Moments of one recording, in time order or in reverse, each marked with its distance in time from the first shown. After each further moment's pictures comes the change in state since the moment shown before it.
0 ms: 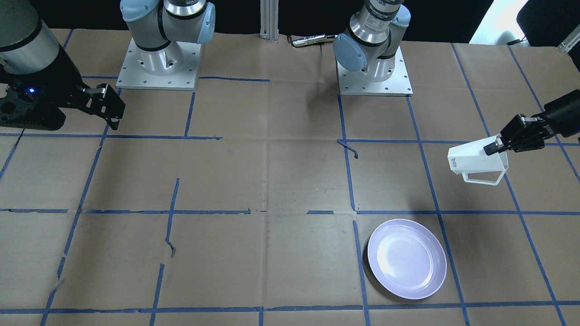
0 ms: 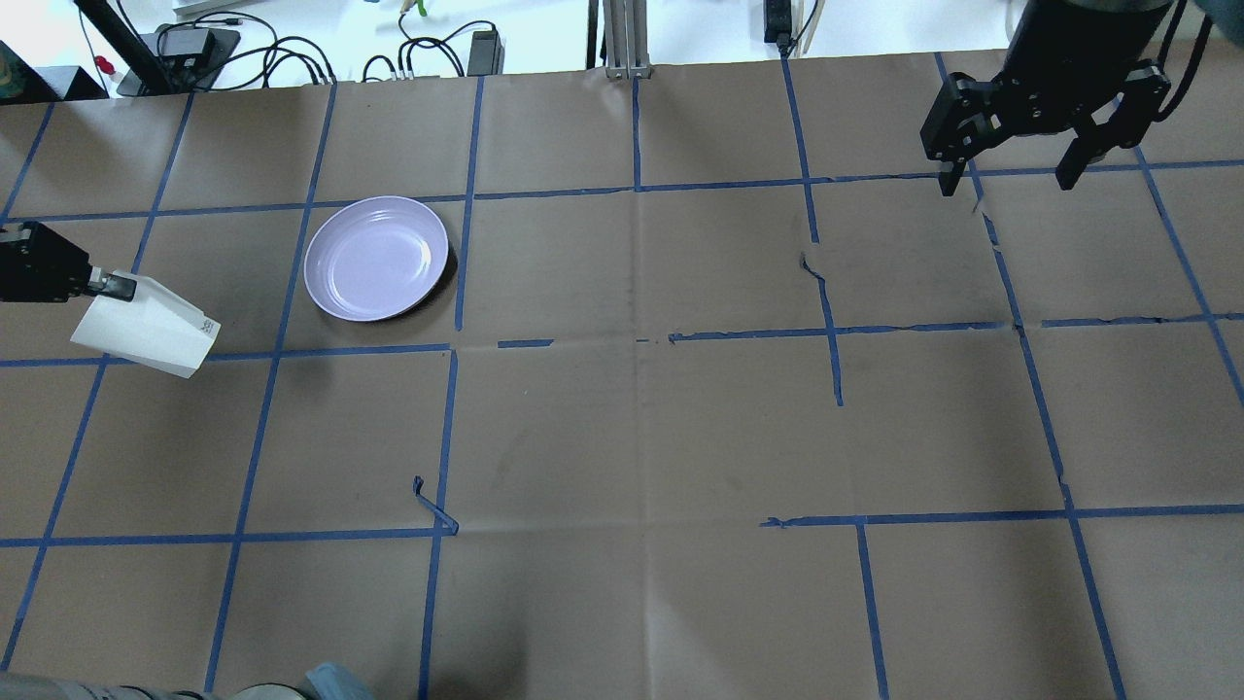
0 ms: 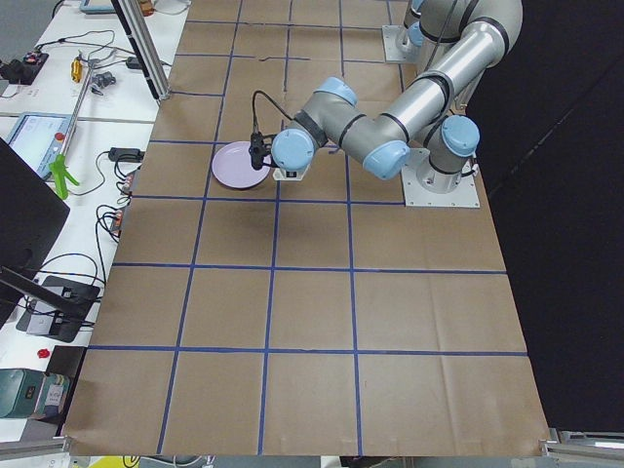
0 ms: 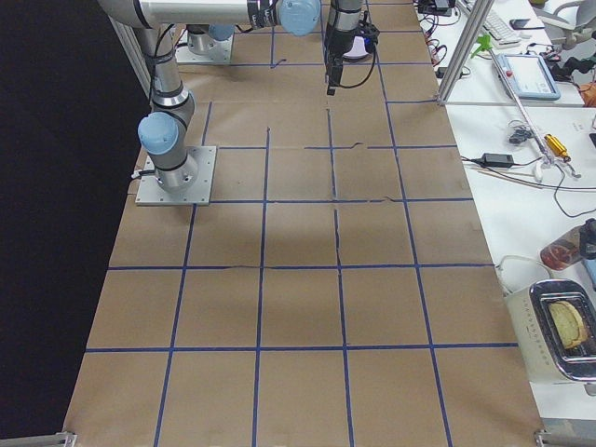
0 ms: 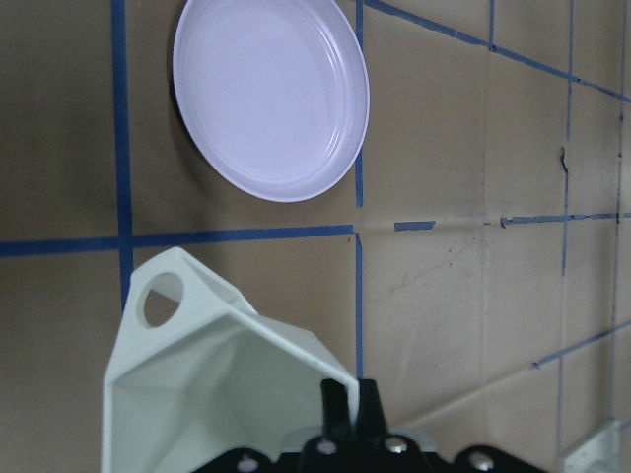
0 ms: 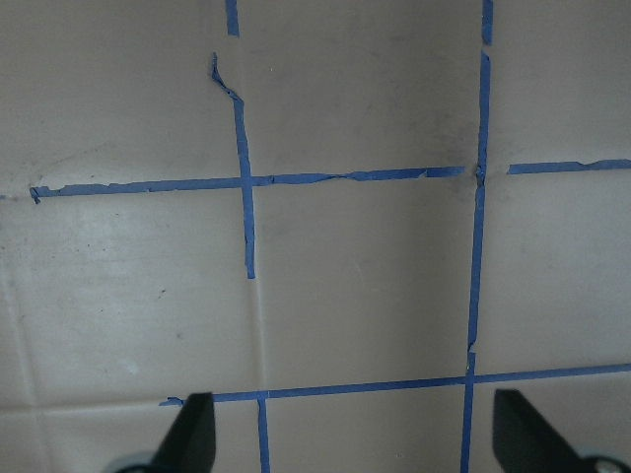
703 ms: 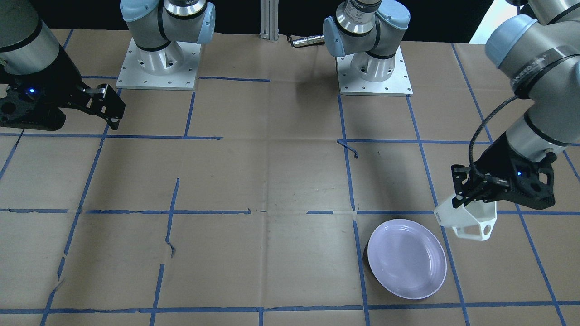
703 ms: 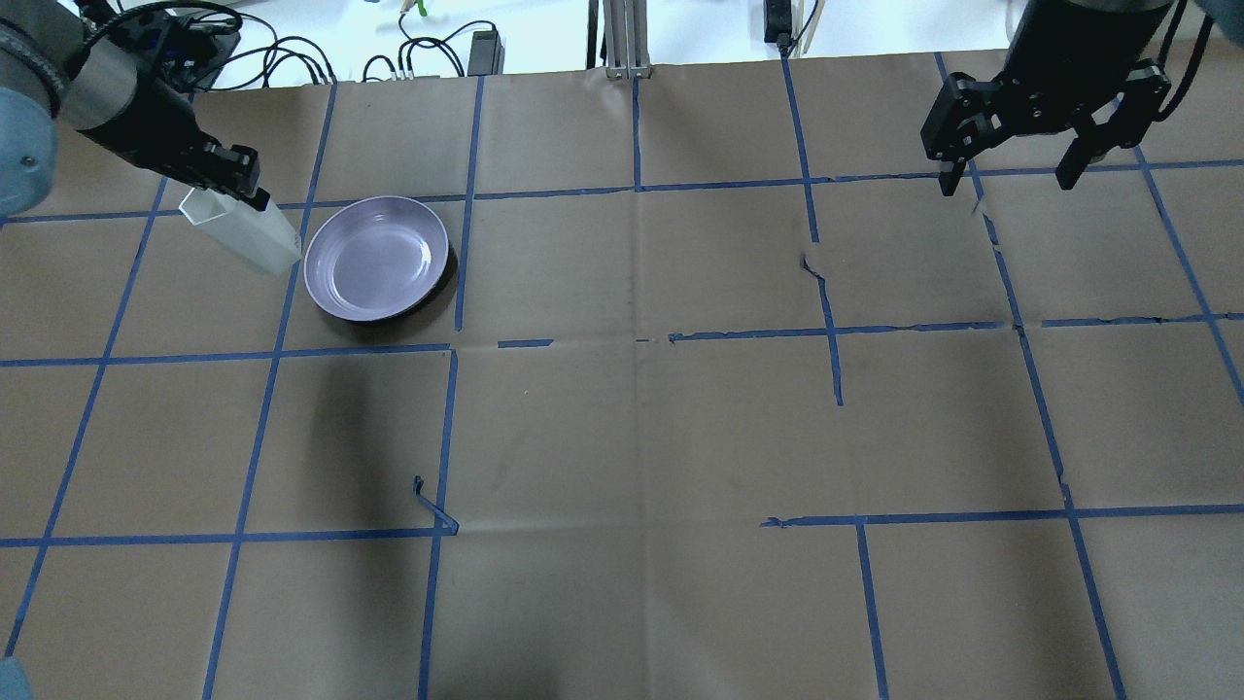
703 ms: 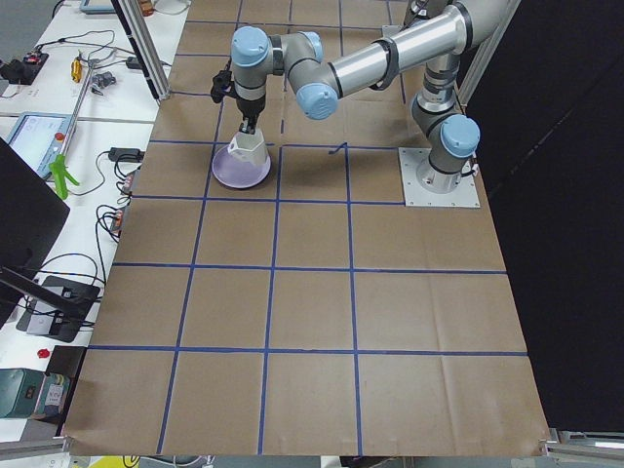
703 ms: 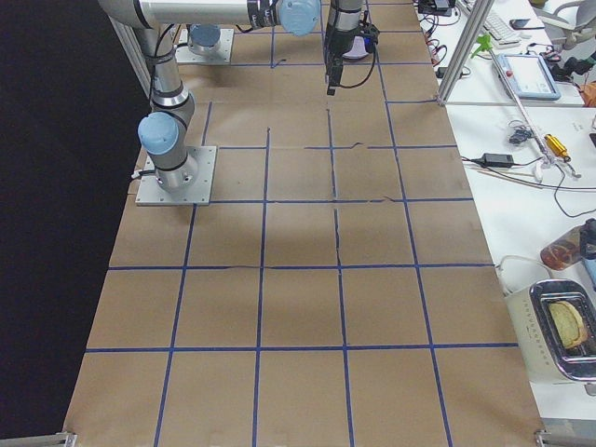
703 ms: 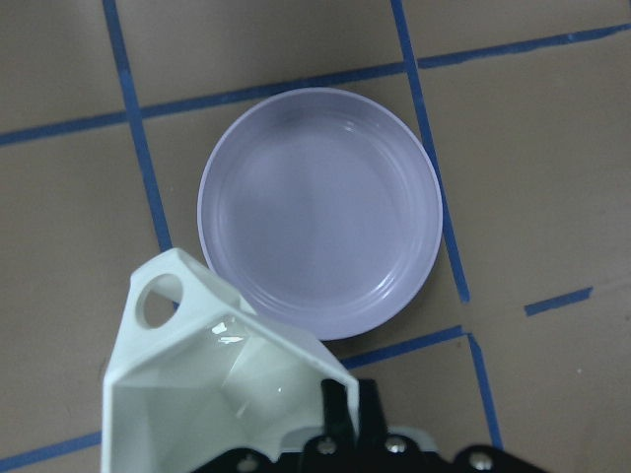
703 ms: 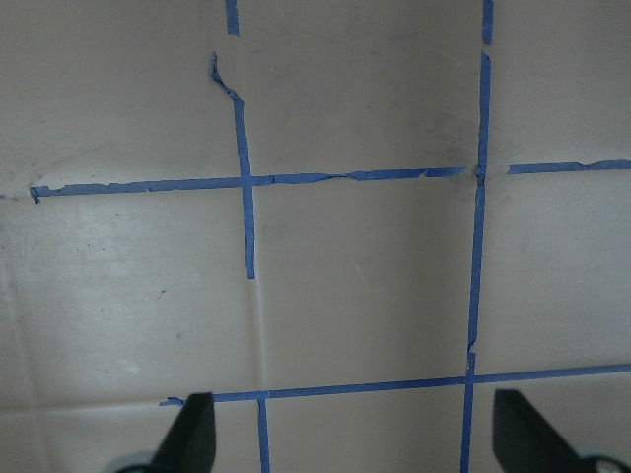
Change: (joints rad) left arm -0.396 -0.069 0.001 0.541 0.321 -0.245; right arm 0.000 0.000 0.000 0.000 0.000 0.000
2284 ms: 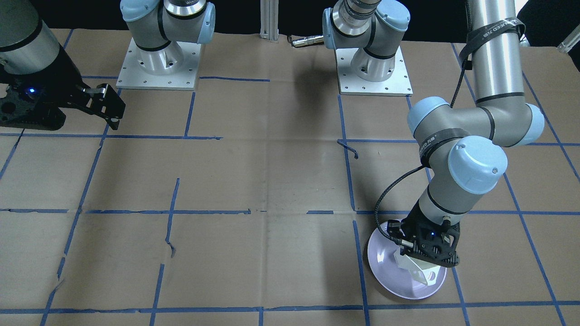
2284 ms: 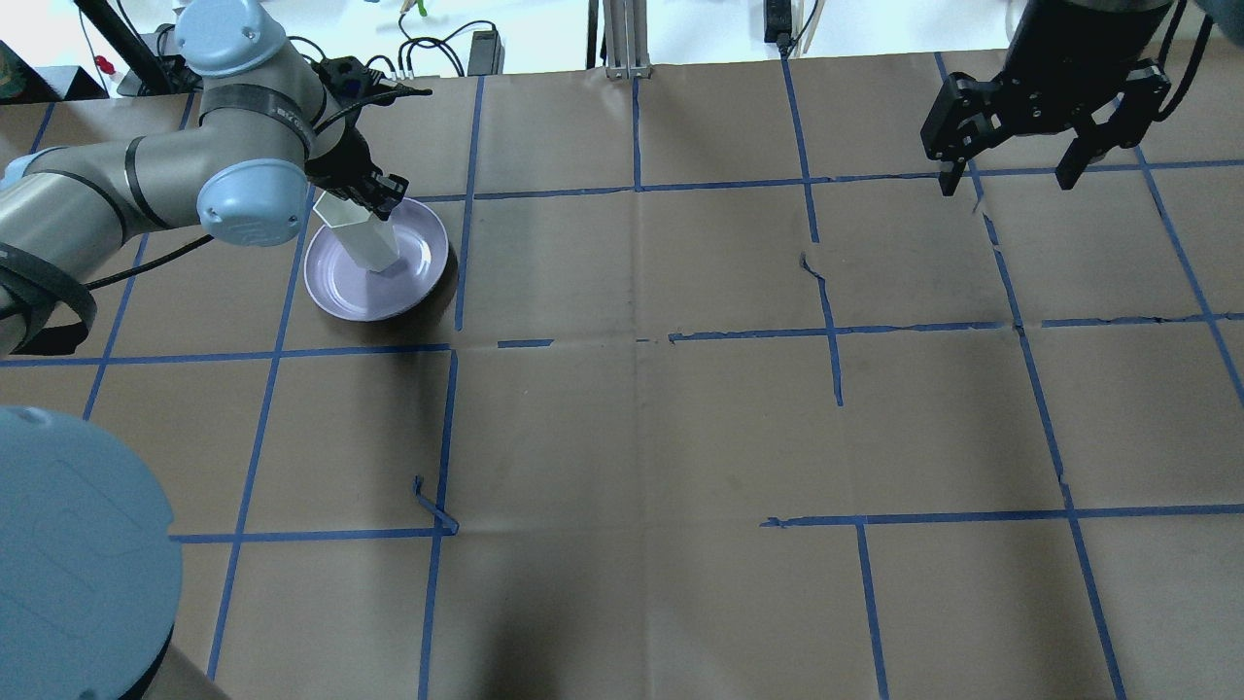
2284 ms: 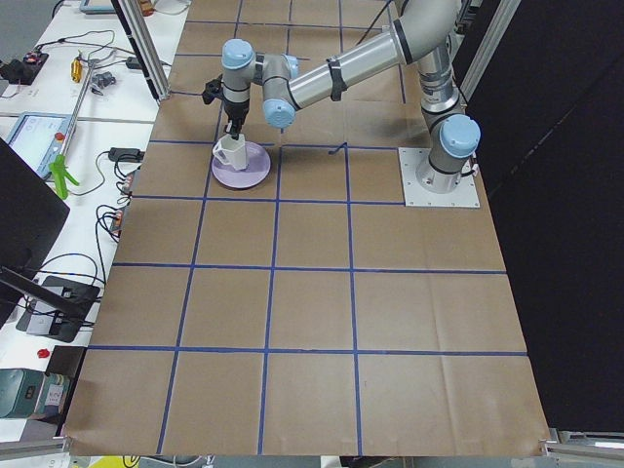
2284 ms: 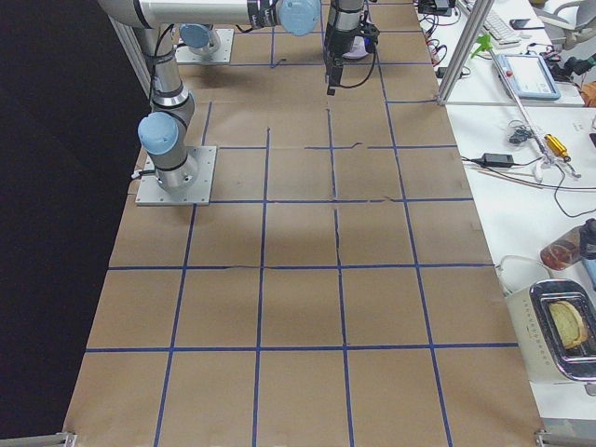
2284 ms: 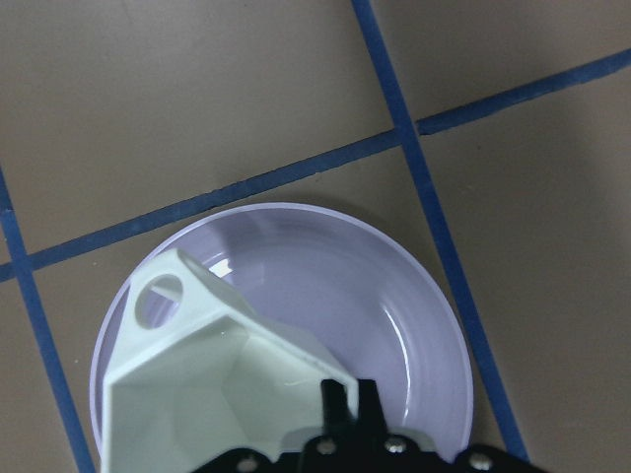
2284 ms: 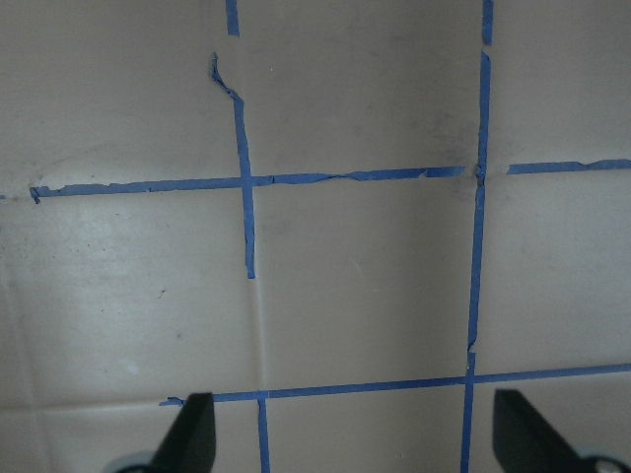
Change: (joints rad) left arm -0.174 -0.216 -0.018 0.267 0.127 -0.119; right arm 0.000 0.000 0.000 0.000 0.000 0.000
